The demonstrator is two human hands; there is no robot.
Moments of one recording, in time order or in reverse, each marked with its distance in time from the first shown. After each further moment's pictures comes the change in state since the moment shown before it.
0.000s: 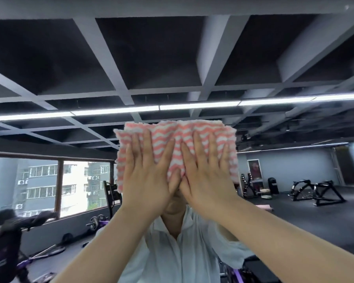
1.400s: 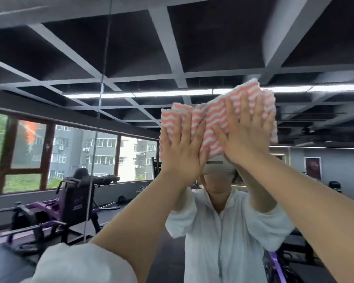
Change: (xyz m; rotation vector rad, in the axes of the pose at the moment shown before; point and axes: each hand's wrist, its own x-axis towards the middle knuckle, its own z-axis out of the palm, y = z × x) left_hand -0.032 -0.109 -0.028 0.082 -0.193 -0.092; right_hand 0.070 -0.101 -0.024 0.060 -0.203 0.137
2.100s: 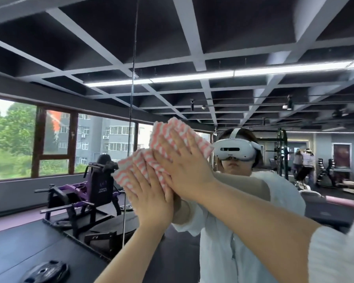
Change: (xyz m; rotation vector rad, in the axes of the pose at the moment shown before) left_hand -0.154 -0.090 0.018 -0.135 -0.194 -0.642; right_hand -0.071 -0.163 0.064 -0.022 -0.017 -0.726
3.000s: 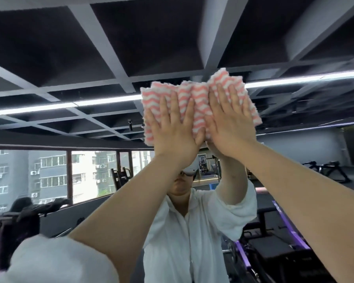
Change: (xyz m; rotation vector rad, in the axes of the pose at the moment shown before) left_hand 0.029 0.346 -0.016 0.149 0.021 0.667; right_hand -0.165 0.289 -0.072 -0.087 0.121 0.735
